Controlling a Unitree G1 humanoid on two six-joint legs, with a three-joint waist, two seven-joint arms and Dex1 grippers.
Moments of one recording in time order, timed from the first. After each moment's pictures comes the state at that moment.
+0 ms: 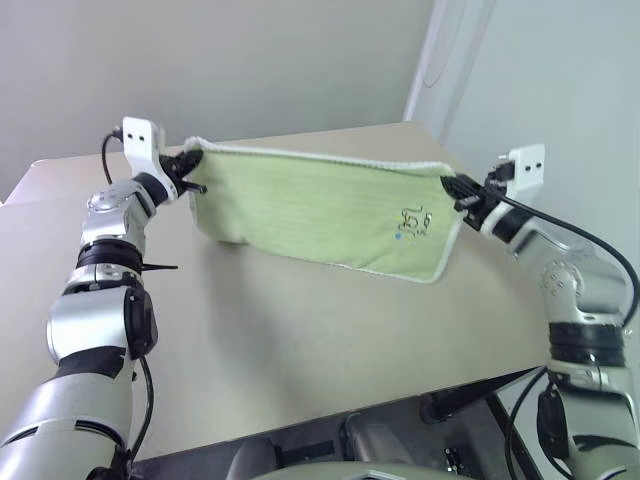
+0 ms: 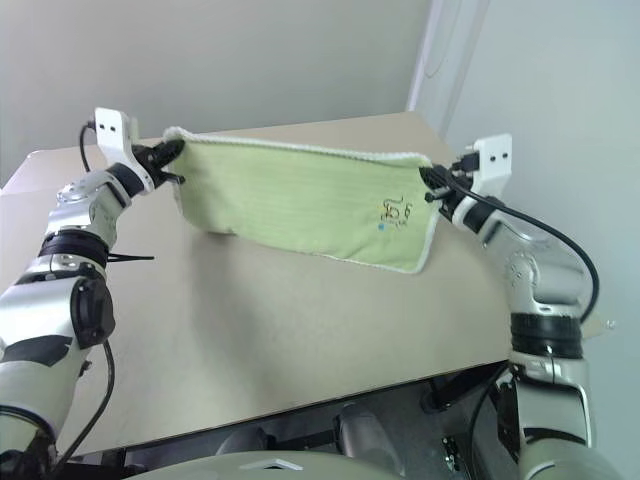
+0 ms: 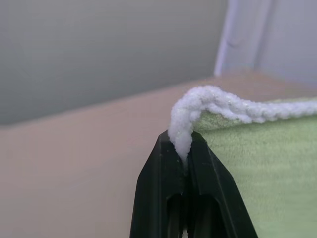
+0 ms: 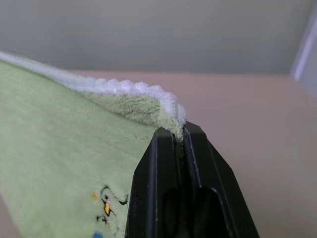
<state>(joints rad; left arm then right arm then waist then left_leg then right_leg) -1.11 0.57 0.22 1.23 -0.20 -0.08 -0.65 -0.60 -0.53 -0.19 0.15 0.46 0.47 0.47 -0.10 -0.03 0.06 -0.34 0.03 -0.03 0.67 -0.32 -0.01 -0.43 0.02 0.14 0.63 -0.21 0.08</state>
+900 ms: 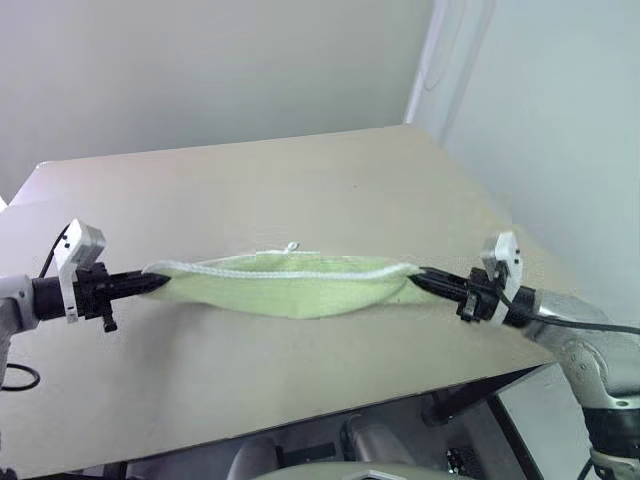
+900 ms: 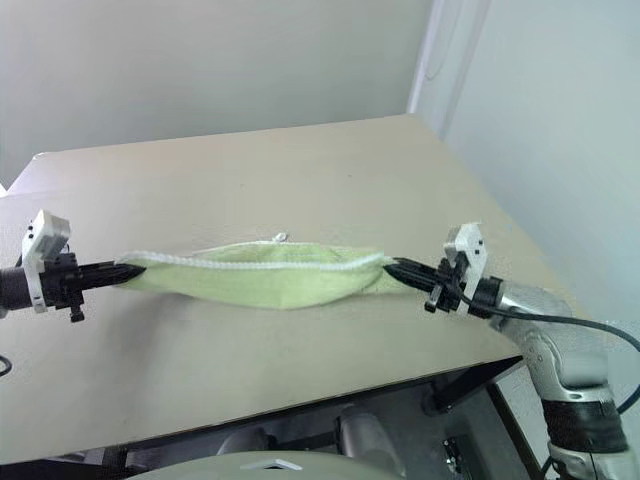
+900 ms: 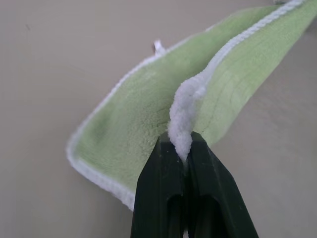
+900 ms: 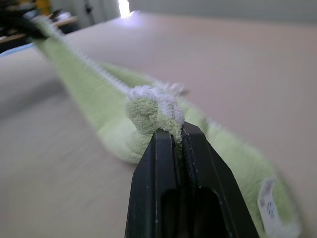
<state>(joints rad) -0.09 0.99 0.35 0.09 -0.49 0.58 -1.31 -0.05 -0.68 -0.17 -0.28 0.65 0.56 0.97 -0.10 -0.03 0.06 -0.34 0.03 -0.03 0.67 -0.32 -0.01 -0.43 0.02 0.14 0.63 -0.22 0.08</state>
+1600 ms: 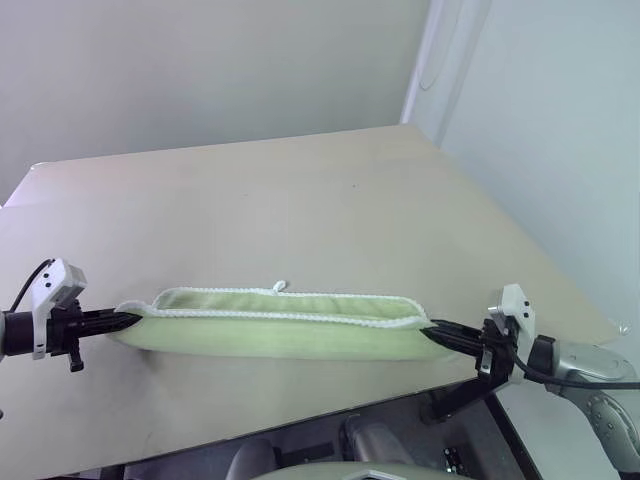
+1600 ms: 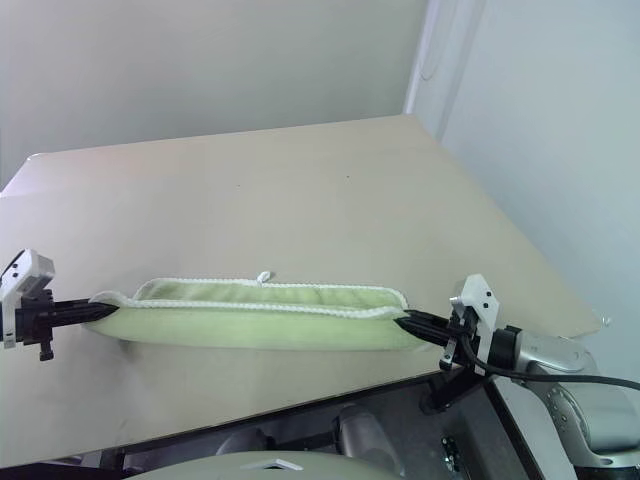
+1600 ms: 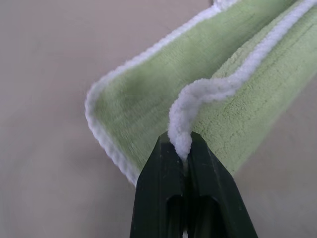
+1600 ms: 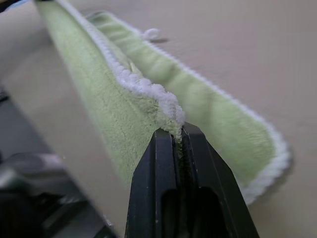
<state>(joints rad) -0.02 1.05 0.30 0.32 -0.40 0.32 -1.39 0.22 -0.72 -0.21 -0.38 0.59 0.49 0.97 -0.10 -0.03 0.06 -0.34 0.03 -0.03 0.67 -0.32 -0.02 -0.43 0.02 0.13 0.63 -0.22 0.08</state>
